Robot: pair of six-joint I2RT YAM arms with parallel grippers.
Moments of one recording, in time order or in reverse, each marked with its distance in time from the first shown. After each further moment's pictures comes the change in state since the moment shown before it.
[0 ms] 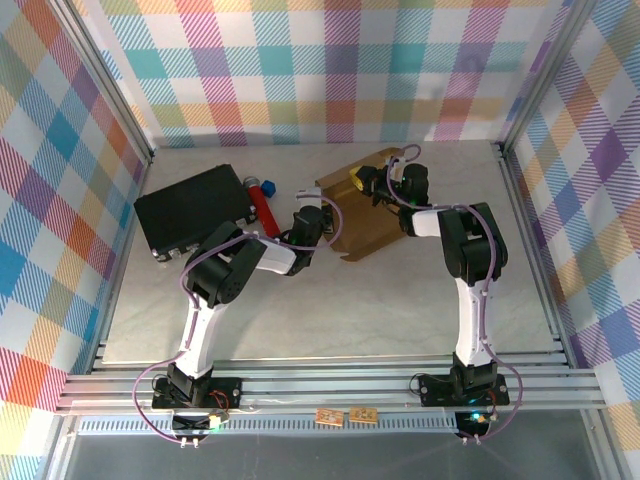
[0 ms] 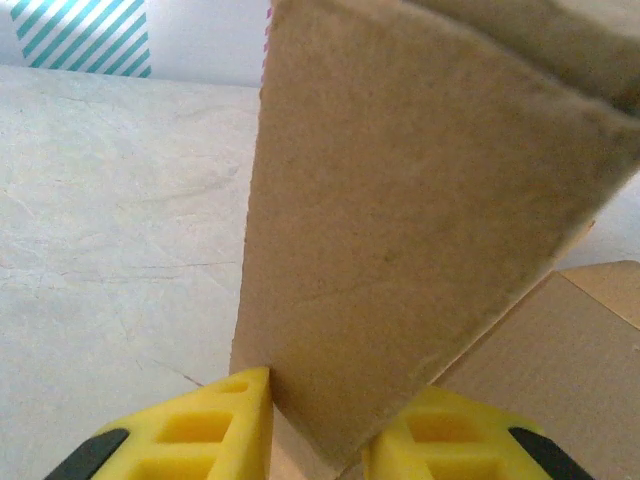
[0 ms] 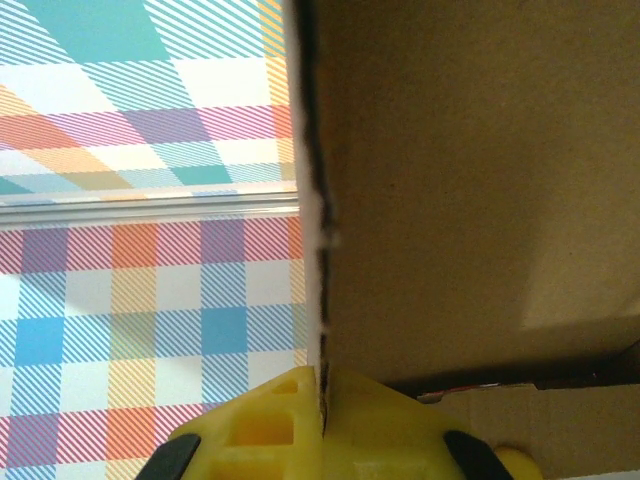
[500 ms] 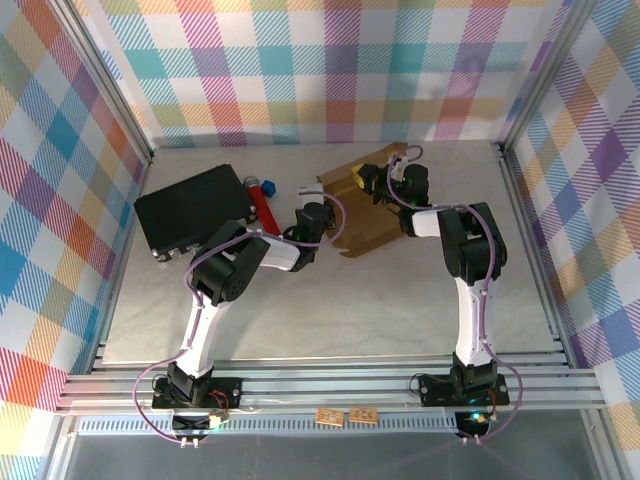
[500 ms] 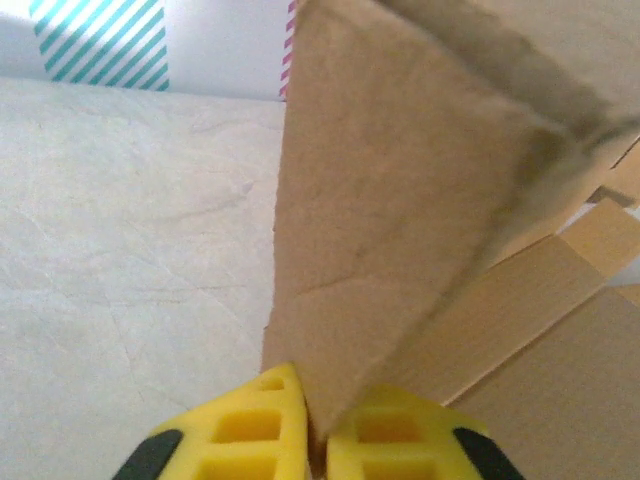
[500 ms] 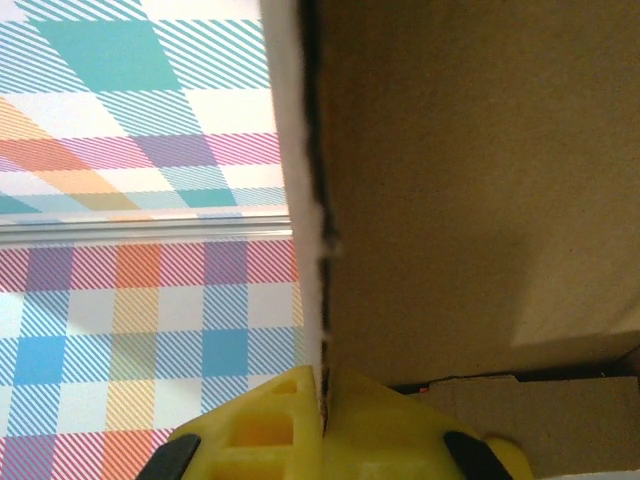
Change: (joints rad) left arm 0.000 0.037 0.072 -0.032 -0.059 0.001; right arm -0.001 0.005 0.000 0.021 0.048 0.000
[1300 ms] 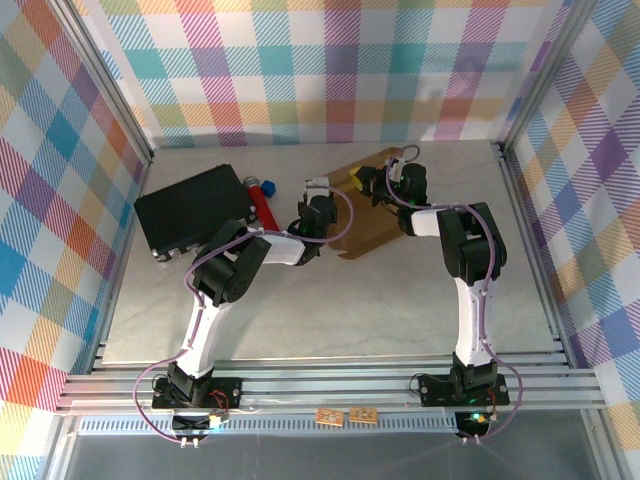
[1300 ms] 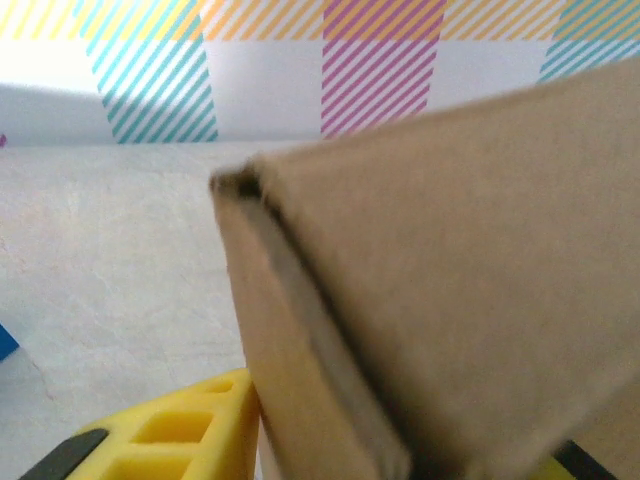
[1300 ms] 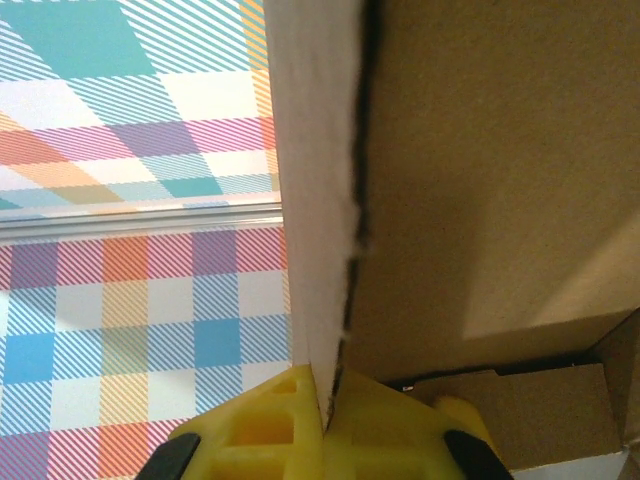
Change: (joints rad) left arm -0.020 0.004 0.095 -0.096 -0.132 0.122; right arm 0.006 -0.001 0.010 -0.062 -0.029 -0.007
